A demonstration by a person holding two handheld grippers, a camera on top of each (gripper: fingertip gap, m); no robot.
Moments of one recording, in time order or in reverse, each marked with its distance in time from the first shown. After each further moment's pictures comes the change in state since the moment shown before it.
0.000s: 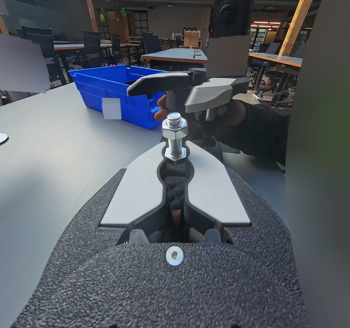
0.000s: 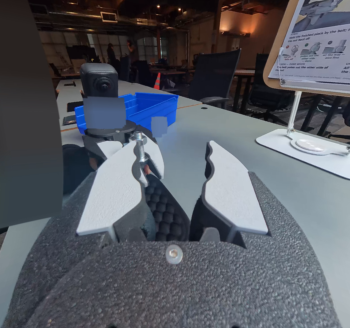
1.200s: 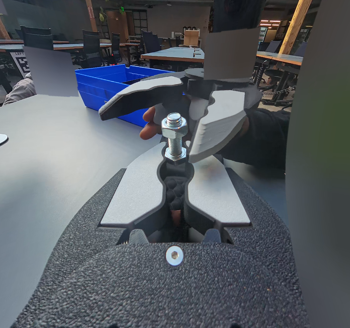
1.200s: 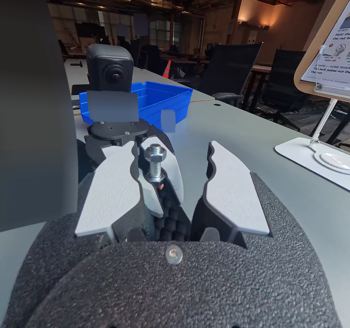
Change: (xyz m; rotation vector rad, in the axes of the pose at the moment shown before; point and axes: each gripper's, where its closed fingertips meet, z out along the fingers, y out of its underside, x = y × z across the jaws) left arm 0.000 0.001 0.000 -0.004 0.002 0.006; right arm -0.026 0.009 0.040 -0.059 -0.062 -0.076
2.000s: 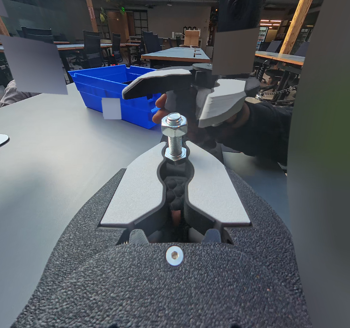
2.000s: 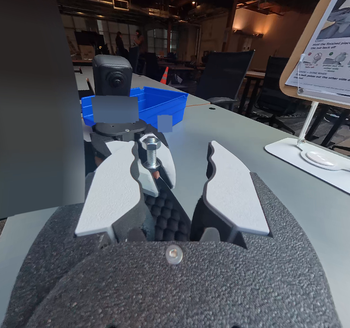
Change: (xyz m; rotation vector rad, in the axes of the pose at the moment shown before) left arm 0.000 0.000 0.000 0.001 -0.003 0.002; right arm 0.008 -0.006 -0.027 0.032 0.013 0.002
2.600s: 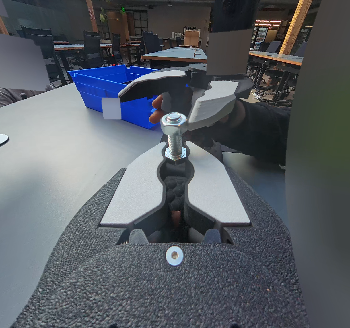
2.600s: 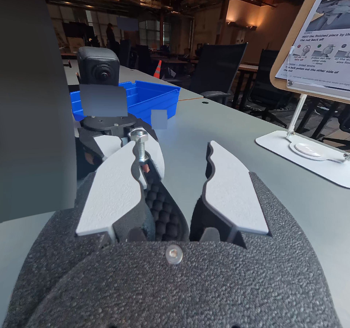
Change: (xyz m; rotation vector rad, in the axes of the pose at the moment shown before) left arm 0.000 0.000 0.000 0.001 0.001 -0.002; right arm 0.012 0.005 -0.006 -0.032 0.039 0.001
